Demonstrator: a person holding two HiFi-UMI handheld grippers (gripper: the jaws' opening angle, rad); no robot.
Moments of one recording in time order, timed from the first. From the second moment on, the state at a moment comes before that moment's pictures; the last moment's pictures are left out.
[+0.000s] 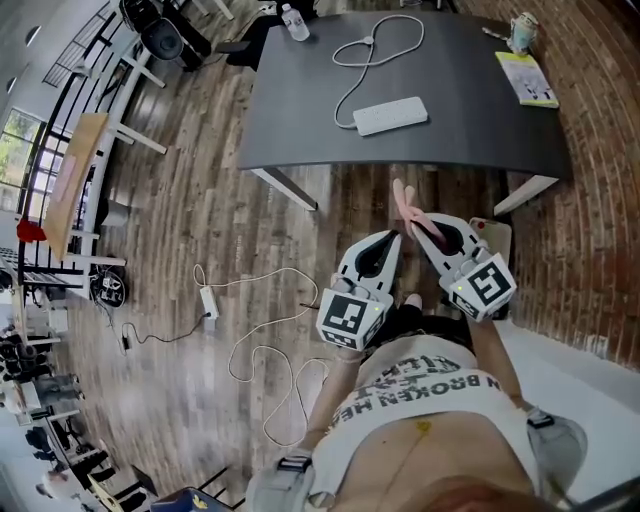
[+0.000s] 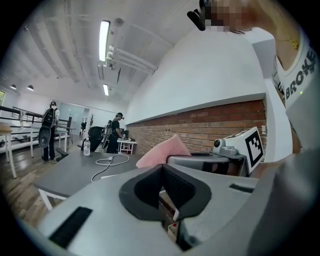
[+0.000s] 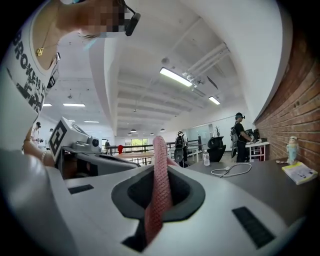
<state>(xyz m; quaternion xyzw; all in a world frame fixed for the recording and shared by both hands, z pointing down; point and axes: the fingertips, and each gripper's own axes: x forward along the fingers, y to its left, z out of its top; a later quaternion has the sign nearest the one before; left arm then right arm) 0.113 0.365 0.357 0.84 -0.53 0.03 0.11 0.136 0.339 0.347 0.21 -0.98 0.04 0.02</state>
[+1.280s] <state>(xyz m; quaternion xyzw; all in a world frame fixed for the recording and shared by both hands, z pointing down) -0.032 0.129 0.386 0.88 -0.46 0.05 0.12 -0.019 0.103 0.382 0.24 -0.97 0.05 0.08</state>
